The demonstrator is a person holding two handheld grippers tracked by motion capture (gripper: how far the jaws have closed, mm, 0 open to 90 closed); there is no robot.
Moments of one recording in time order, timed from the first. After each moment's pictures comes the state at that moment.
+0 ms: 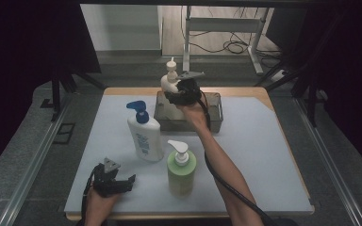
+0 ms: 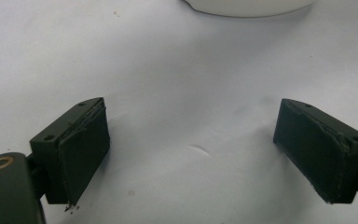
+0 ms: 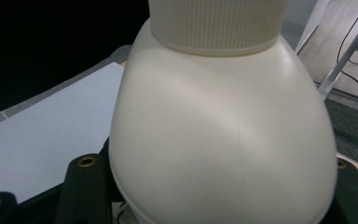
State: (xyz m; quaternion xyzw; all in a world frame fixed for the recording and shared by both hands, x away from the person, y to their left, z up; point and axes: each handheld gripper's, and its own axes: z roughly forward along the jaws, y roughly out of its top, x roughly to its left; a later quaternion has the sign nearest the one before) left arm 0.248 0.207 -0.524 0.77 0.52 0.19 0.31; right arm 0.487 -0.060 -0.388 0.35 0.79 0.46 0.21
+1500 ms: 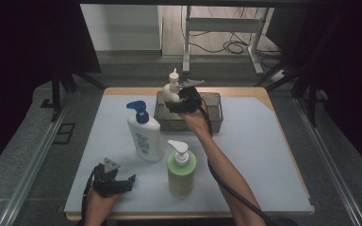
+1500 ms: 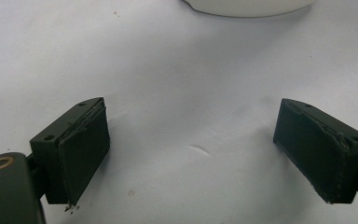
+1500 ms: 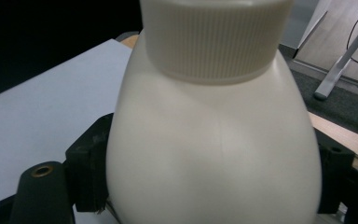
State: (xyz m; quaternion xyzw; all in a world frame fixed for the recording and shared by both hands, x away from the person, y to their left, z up) left arm 0.248 0.206 -0.525 0.77 0.52 0.19 0.31; right arm 0.486 -0.067 -0.419 0.35 0.80 0.45 0.19
